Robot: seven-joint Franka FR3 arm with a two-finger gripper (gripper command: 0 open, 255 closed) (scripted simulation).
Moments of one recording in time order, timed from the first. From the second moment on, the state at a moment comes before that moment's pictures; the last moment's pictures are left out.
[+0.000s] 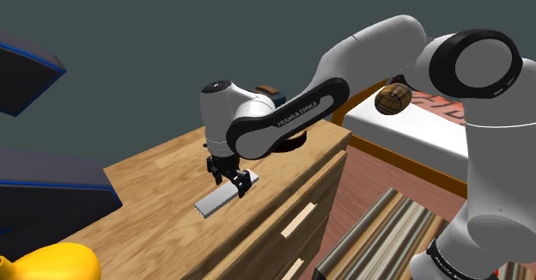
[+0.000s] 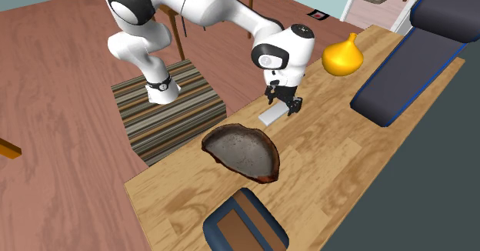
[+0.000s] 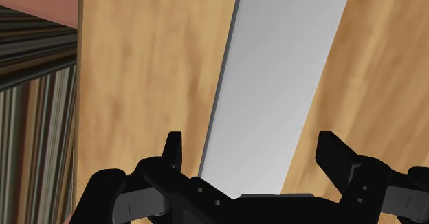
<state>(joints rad) -0.01 0.49 0.69 -1.78 -0.36 2.12 2.10</state>
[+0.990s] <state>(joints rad) -0.02 0.47 0.70 -1.76 -0.35 2.09 2.09</state>
